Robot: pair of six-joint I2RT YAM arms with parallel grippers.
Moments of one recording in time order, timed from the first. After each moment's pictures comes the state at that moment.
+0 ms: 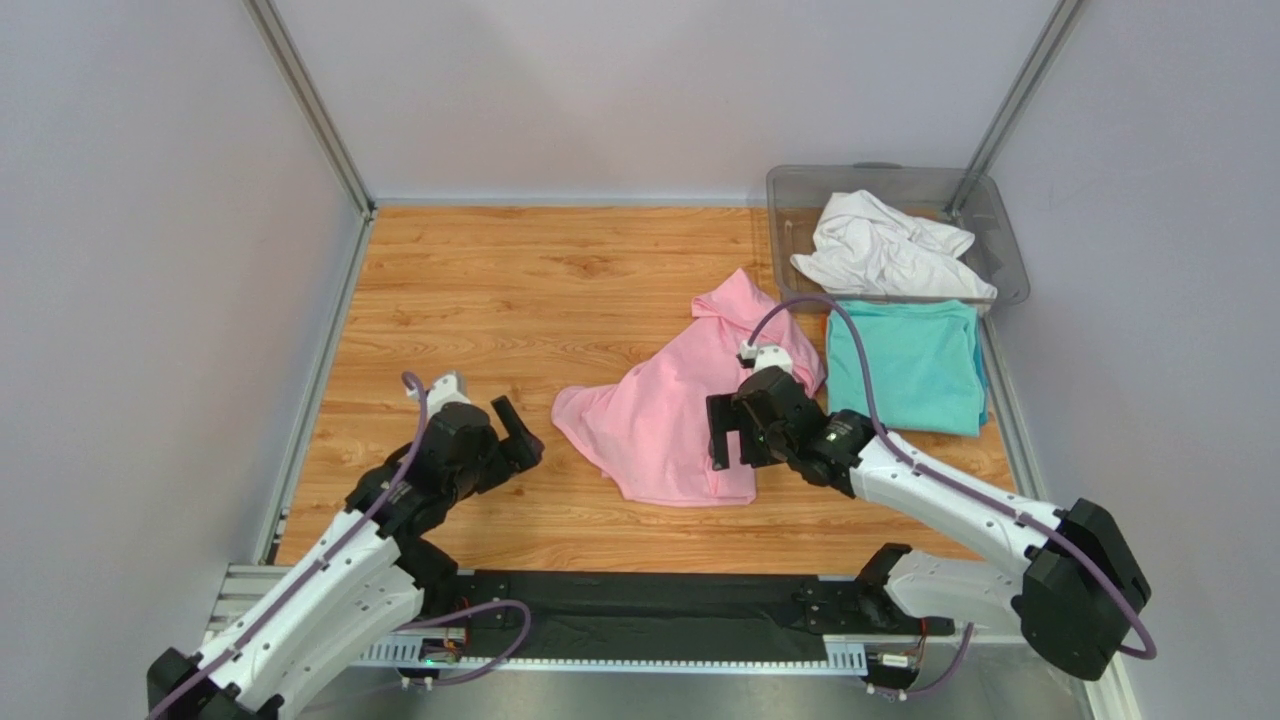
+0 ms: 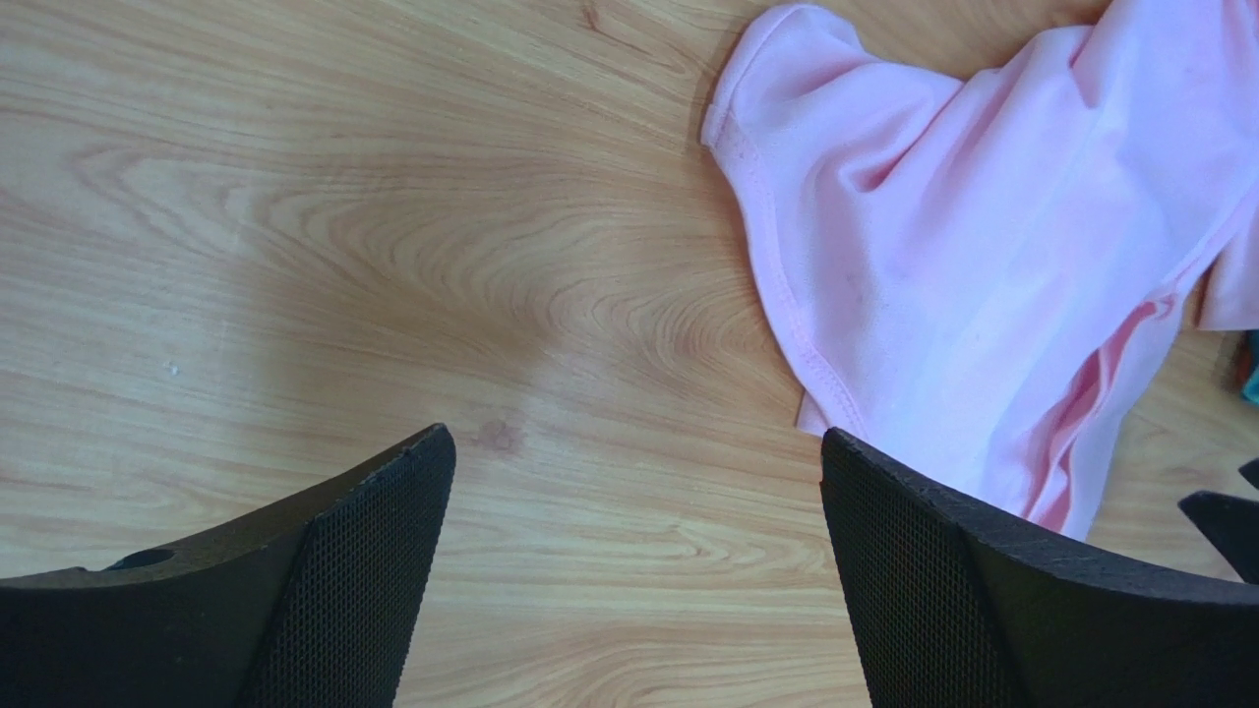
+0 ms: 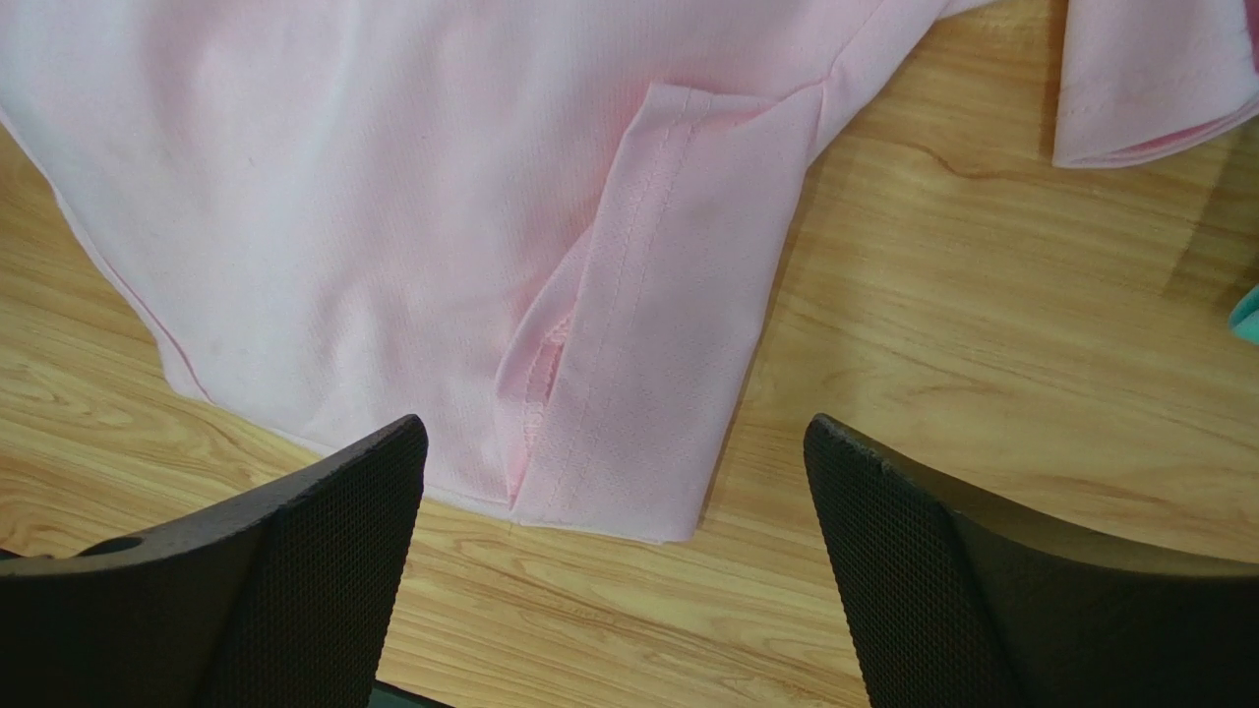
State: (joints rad) left arm -0.55 0.59 0.47 -0.66 -0.24 -0.91; right arm 0.76 1.12 0.69 -0.45 0.21 0.51
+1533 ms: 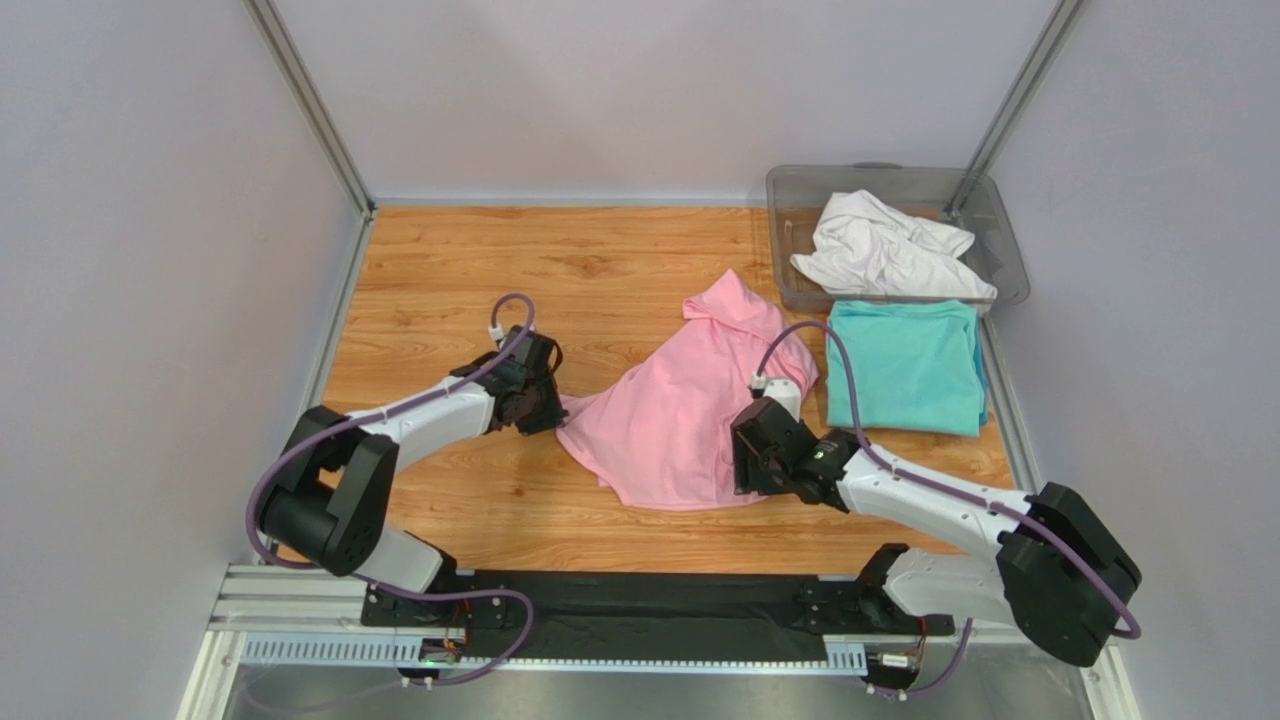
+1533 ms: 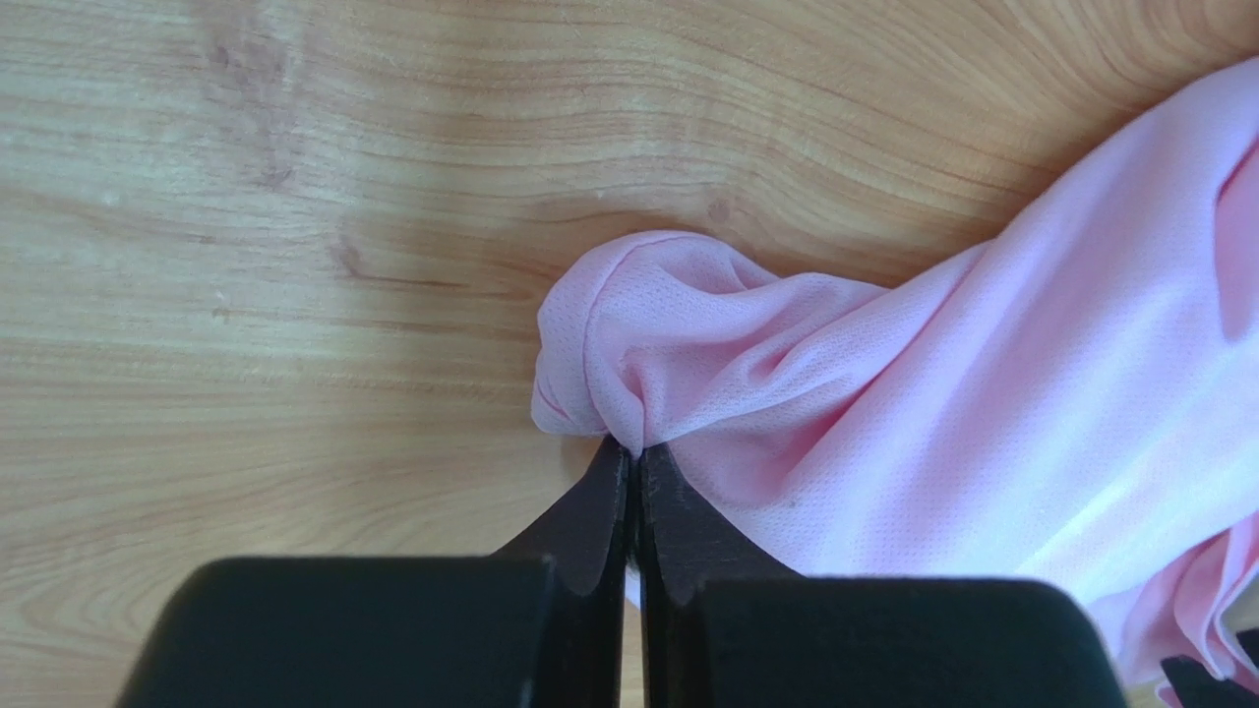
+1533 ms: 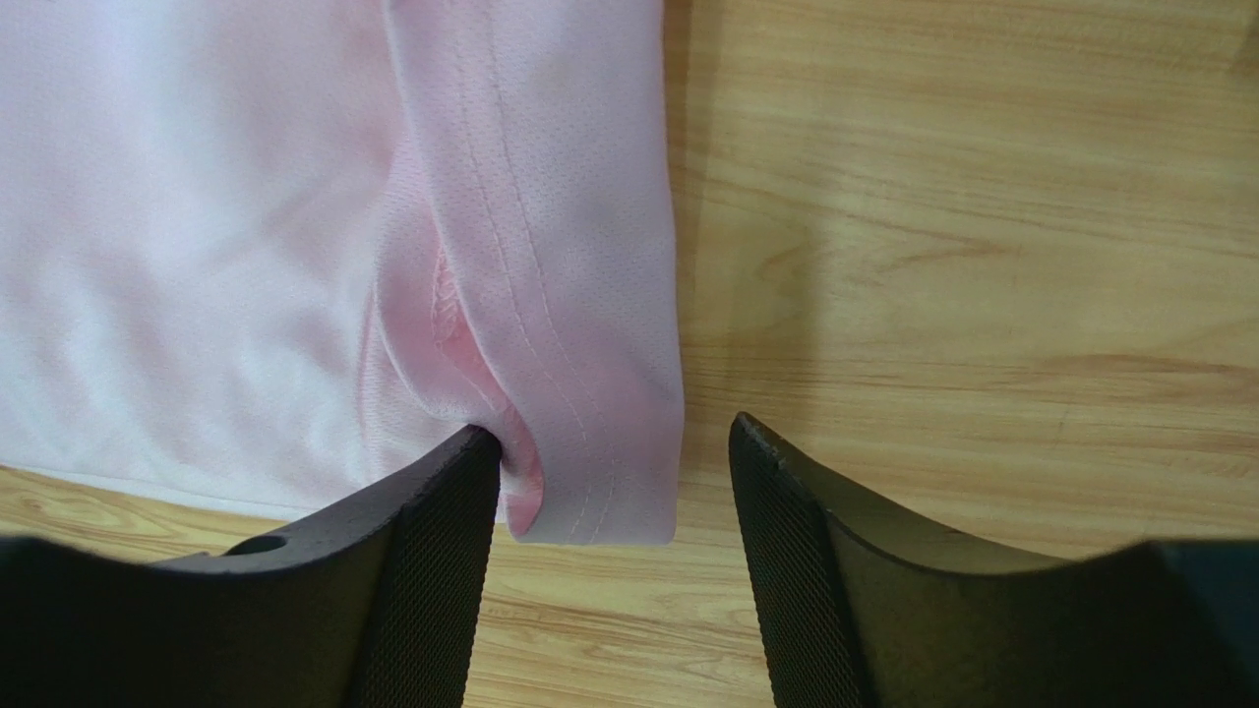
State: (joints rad) left arm -0.46 1.49 0.74 -0.29 -0.06 -0.74; right arm 0.81 1.17 0.55 -0.44 0.28 0.65
